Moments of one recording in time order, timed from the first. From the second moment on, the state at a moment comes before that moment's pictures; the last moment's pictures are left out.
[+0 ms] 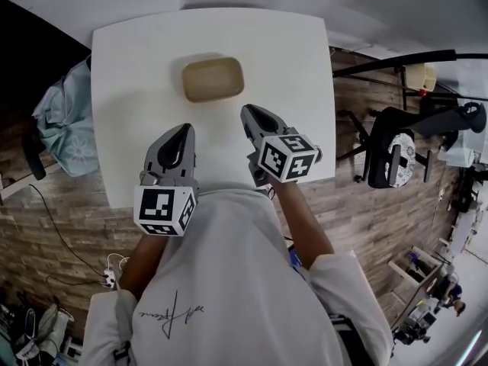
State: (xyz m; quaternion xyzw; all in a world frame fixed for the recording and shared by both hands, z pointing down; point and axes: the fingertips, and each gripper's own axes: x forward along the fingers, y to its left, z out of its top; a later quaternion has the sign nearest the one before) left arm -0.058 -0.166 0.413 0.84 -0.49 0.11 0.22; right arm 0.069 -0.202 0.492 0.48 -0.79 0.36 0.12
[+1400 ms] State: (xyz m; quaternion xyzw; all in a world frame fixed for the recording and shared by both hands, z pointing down) left arm -0.063 -0.184 0.436 0.83 -0.49 0.14 0.24; right arm 0.088 -0.229 0.563 0.48 -0.72 0.50 0.06
